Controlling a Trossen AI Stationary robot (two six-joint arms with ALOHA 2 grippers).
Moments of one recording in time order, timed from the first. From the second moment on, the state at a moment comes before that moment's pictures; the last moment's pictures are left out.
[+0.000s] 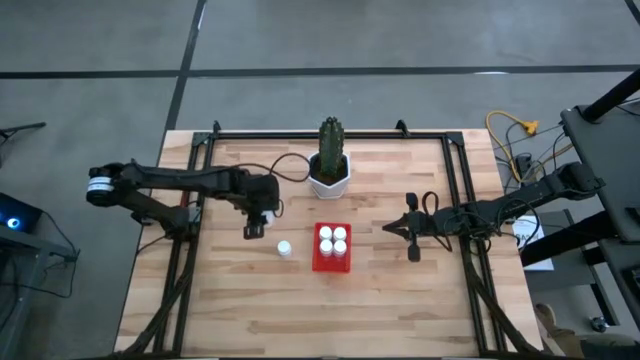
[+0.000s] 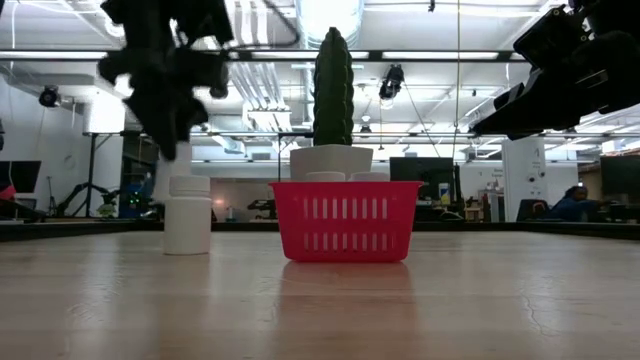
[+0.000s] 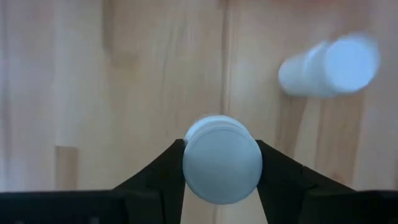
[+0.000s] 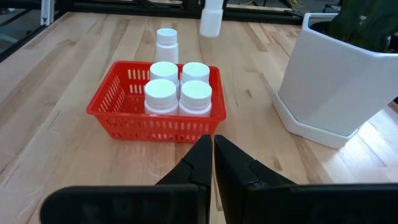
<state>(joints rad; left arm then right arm) 0.12 1.29 0.93 -0.87 0.03 0.04 0.26 0.85 0.20 0.27 0.31 0.09</state>
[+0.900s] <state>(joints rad) -0.04 1.56 1.36 -0.90 0.15 0.17 0.26 0.85 0.19 0.27 0.31 0.09</state>
